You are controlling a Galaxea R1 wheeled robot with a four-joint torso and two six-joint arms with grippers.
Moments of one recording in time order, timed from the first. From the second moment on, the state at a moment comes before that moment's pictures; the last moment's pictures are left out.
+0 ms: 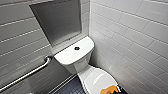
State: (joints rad) left arm 1.49 2.78 -2.09 0.41 0.10 -0.37; right arm -0.77 2.55 -2.01 -0.25 -0.03 0.90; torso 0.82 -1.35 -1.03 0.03
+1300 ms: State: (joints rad) left arm 1.49 2.81 -2.10 0.41 0.09 -0.34; right arm -1.10 2.23 -1.70 -0.31 0.00 0.91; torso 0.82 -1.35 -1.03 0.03
